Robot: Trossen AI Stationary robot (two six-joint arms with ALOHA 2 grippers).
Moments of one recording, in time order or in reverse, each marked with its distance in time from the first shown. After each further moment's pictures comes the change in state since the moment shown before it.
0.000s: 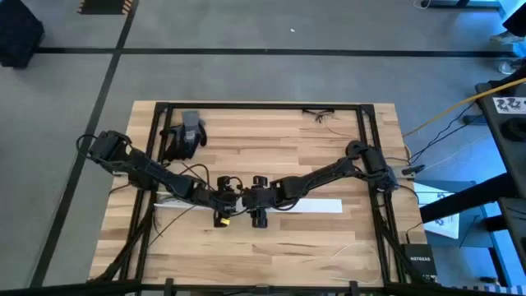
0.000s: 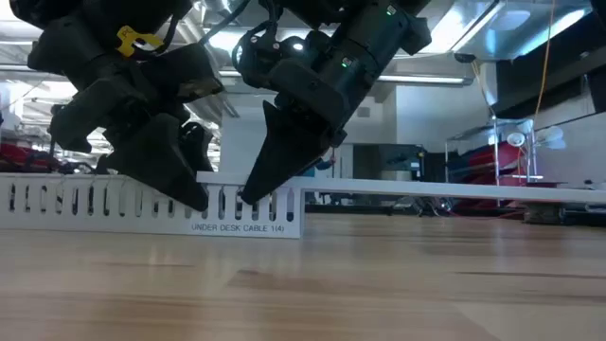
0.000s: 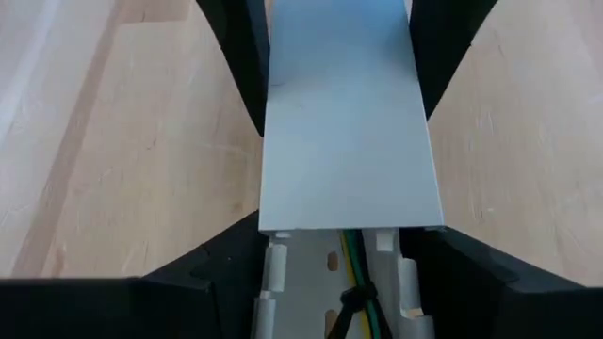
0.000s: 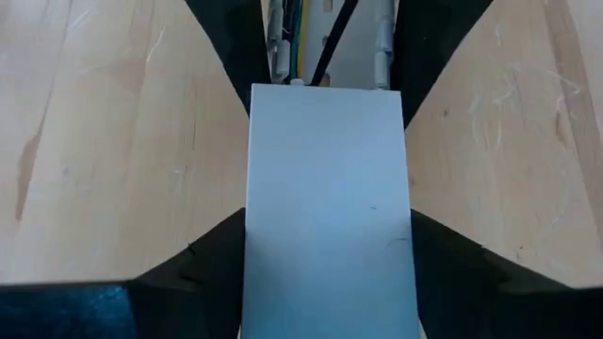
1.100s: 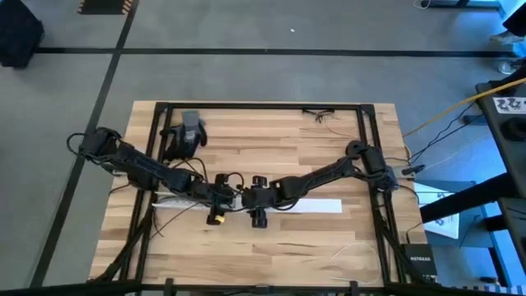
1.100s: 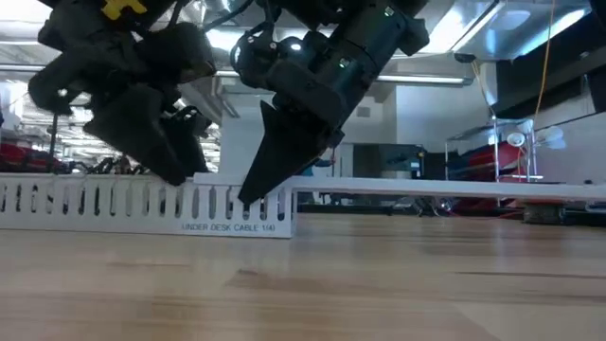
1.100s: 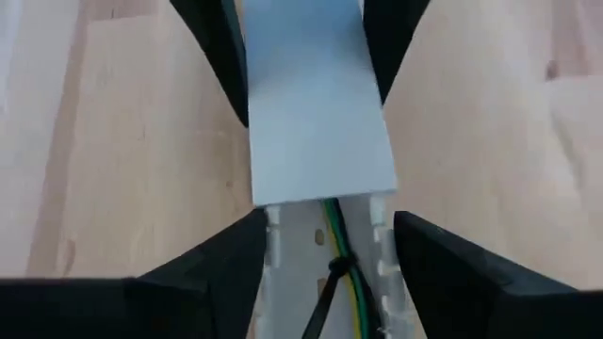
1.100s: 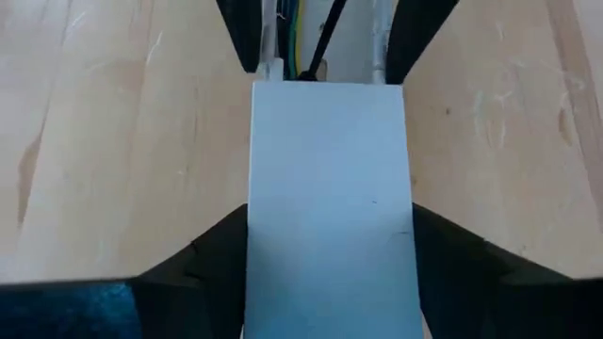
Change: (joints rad) left arm 0.018 -0.125 0.036 -0.199 0.122 0.033; right arm 0.000 0.001 -0.003 0.000 -0.007 -0.010
